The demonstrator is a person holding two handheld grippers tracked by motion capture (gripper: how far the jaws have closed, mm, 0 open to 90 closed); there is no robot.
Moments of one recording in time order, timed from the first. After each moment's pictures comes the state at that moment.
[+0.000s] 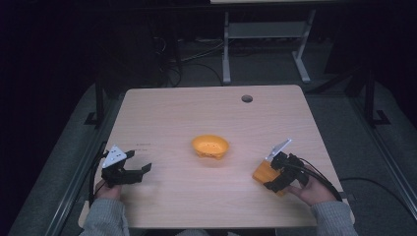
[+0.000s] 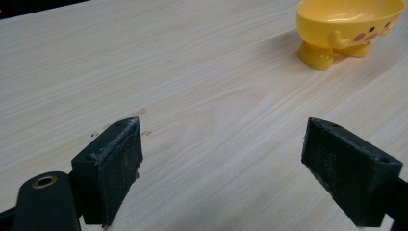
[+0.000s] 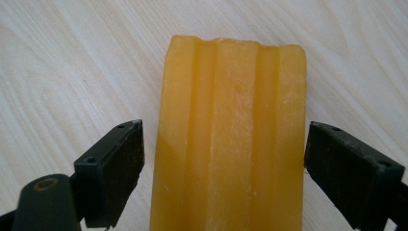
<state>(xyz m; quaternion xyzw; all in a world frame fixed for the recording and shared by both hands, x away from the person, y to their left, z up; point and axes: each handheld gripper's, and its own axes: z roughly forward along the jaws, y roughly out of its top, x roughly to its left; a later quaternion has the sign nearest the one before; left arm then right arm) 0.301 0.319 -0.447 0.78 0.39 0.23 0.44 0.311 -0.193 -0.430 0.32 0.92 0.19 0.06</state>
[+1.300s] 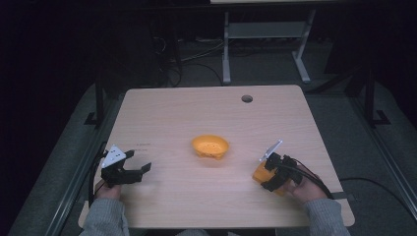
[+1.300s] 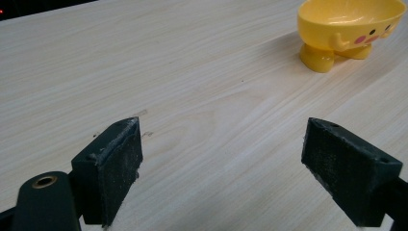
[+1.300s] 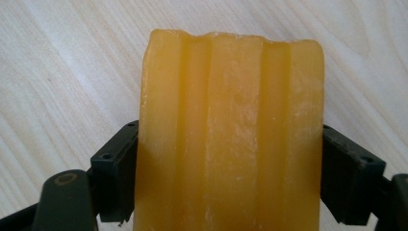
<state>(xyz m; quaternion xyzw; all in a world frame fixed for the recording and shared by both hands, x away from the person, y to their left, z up) 0.301 0.319 -0.447 0.77 0.39 0.23 0.44 0.321 -0.181 -0.448 0.31 0.93 0.15 0.07</state>
